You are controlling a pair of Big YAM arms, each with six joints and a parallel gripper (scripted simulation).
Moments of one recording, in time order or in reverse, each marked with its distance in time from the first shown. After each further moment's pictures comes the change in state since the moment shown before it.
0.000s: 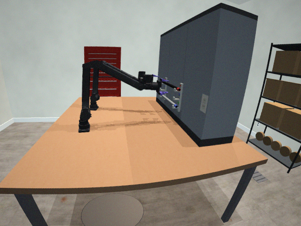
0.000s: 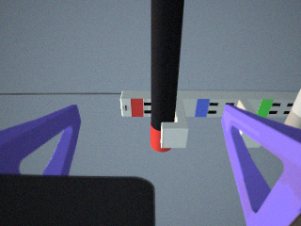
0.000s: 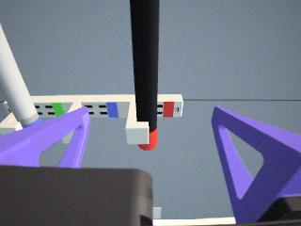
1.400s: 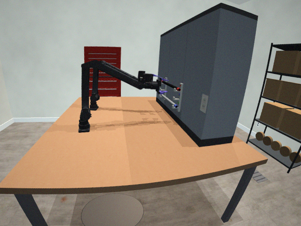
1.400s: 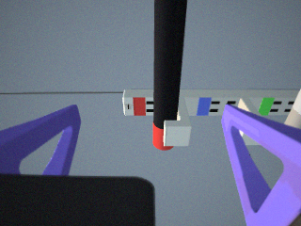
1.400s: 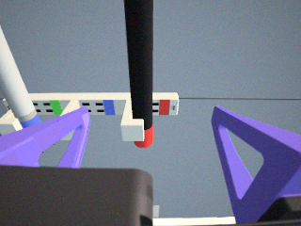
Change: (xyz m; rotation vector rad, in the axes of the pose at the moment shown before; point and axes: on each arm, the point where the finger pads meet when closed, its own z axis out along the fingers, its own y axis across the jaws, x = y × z) left arm 0.000 0.003 -0.002 0.006 0.000 0.001; right arm 0.001 -0.006 -0.004 -0.010 0.000 -0.001
